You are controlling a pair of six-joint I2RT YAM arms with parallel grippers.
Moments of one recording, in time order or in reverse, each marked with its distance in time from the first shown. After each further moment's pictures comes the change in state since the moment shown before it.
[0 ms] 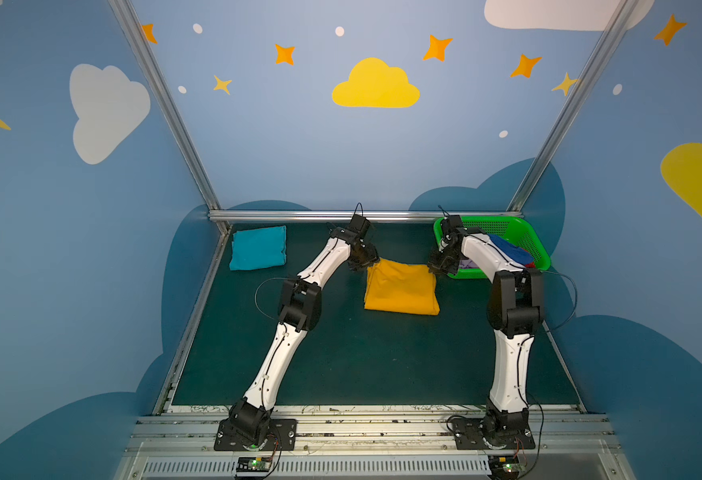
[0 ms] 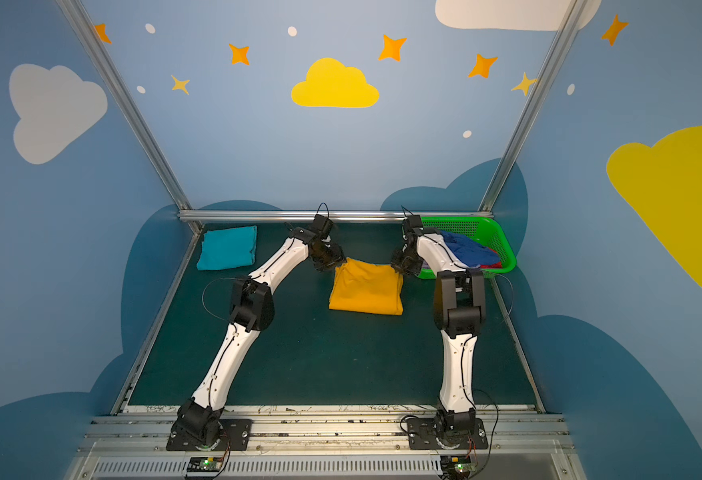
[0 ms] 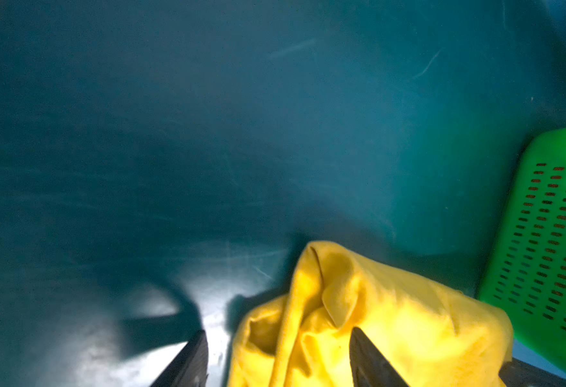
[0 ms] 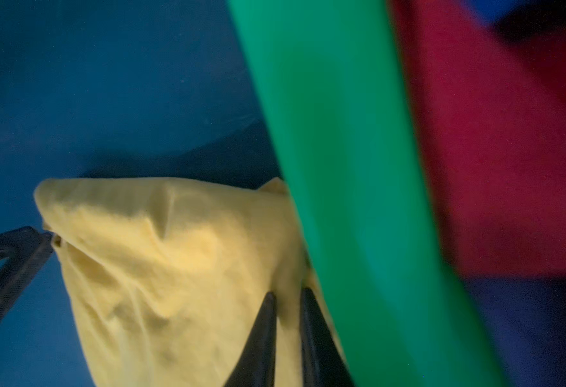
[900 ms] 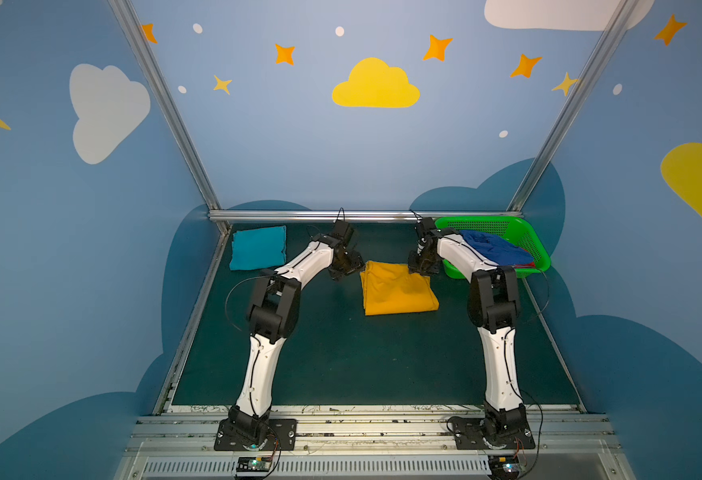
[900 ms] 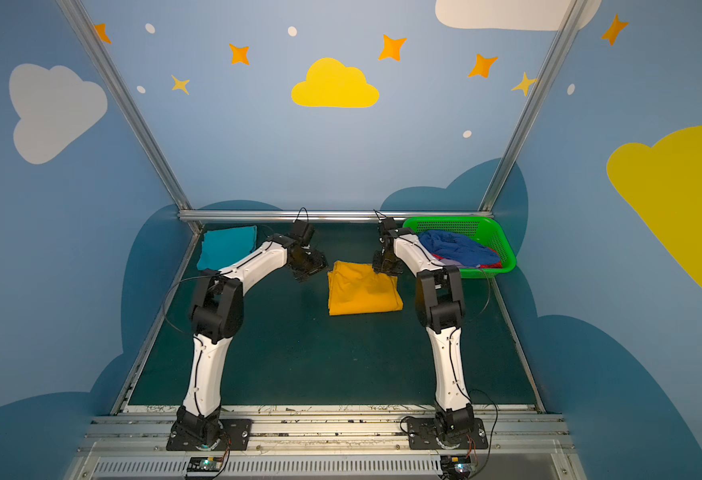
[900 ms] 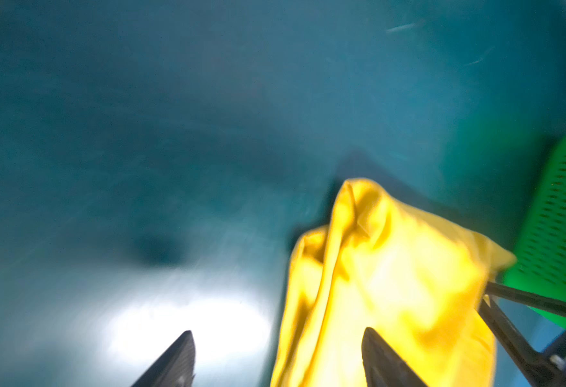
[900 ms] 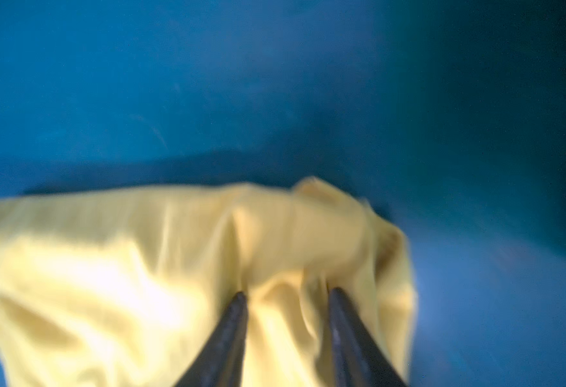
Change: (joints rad) left arm 0.037 -0.521 -0.777 0.219 -0.060 -0.046; right arm 0.107 0.035 0.050 -0.020 0.126 -0.047
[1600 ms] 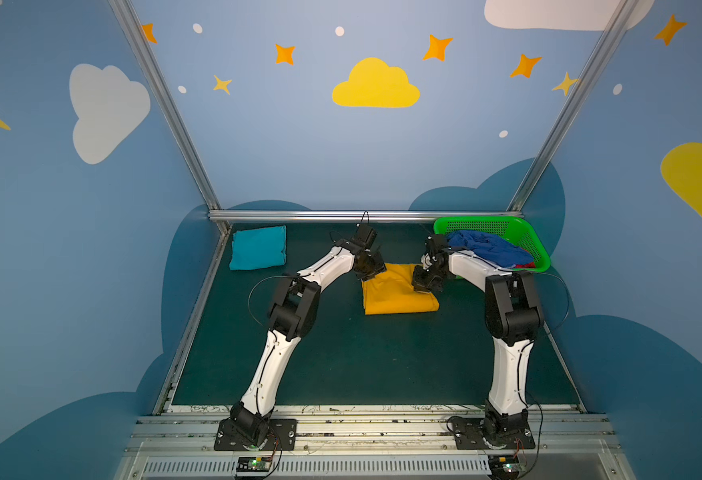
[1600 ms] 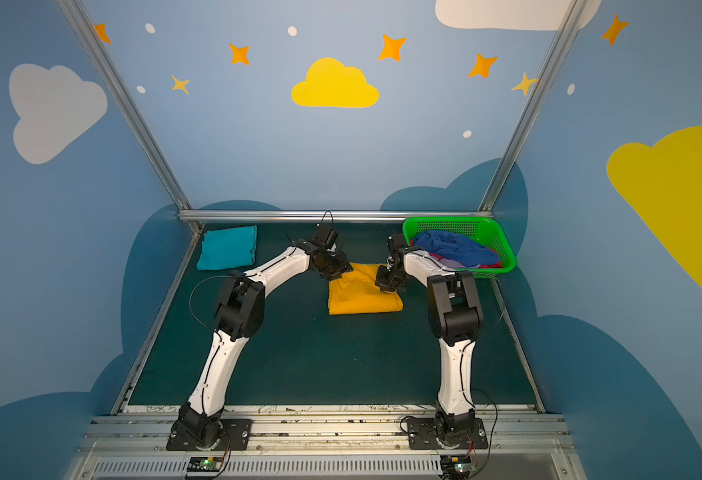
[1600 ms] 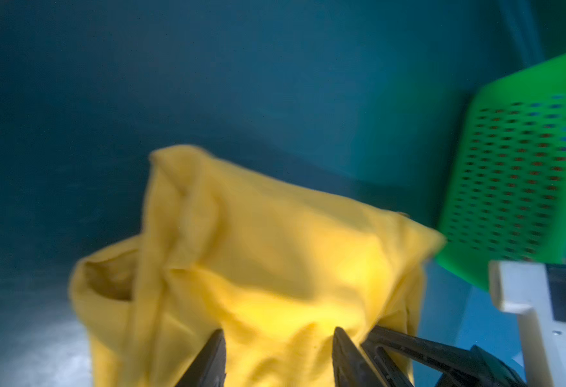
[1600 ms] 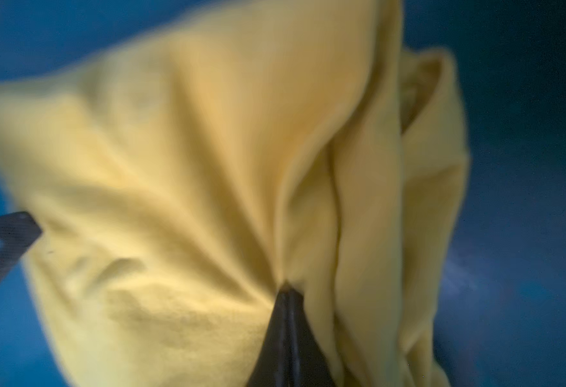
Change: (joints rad) left arm -0.100 0.230 0.217 0.087 0.094 -0.072; right arm -0.028 -0.146 -0.395 0.246 -0.230 0.043
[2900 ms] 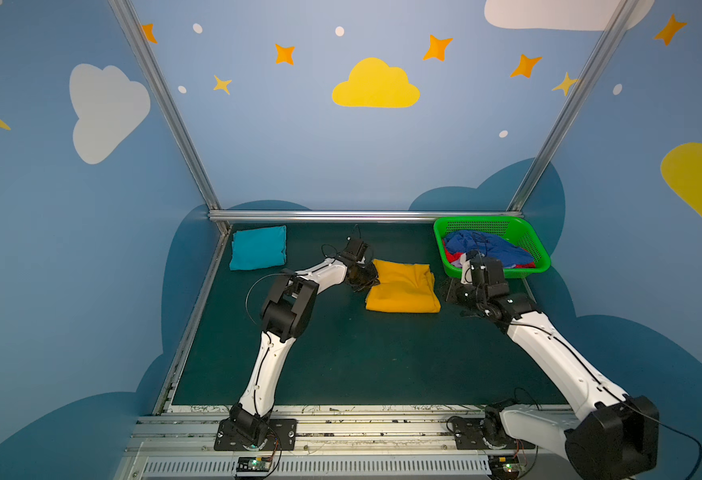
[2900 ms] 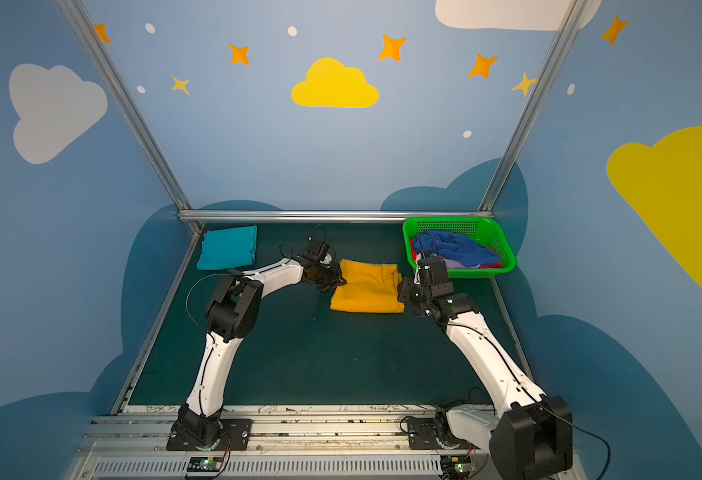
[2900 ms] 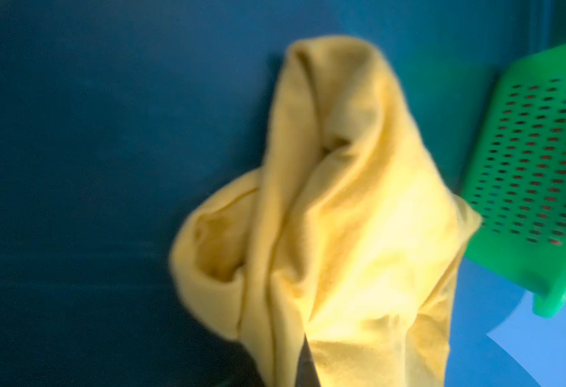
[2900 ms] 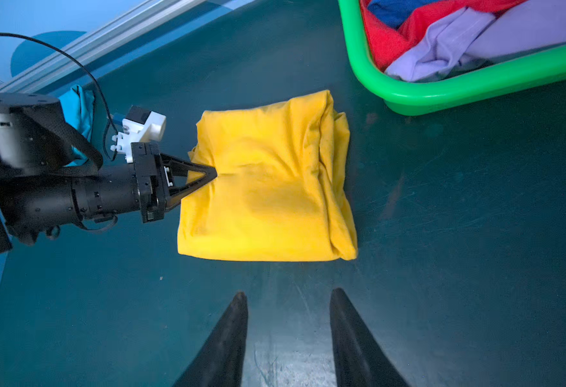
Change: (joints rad) left arm 0.047 -0.055 -0.216 0.169 0.102 -0.015; right arm 0.029 -0.964 -0.634 0.215 0.213 -0.020
